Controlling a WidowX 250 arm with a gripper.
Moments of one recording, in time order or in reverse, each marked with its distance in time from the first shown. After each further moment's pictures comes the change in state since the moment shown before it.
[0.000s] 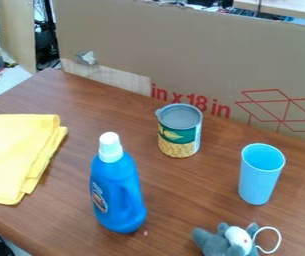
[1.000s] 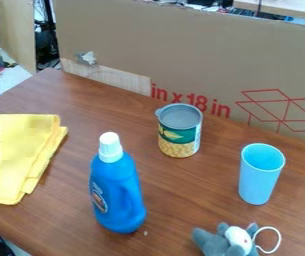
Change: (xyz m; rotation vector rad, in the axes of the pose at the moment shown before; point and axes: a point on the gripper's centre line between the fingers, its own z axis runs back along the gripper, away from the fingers) arm 0.014 0.030 -0.076 -0.113 0.026 0.283
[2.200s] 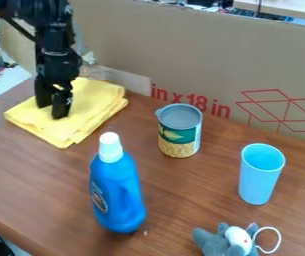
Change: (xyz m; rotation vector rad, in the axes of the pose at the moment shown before) arm 0.172 -0.026 -0.007 0.104 0.100 -0.396
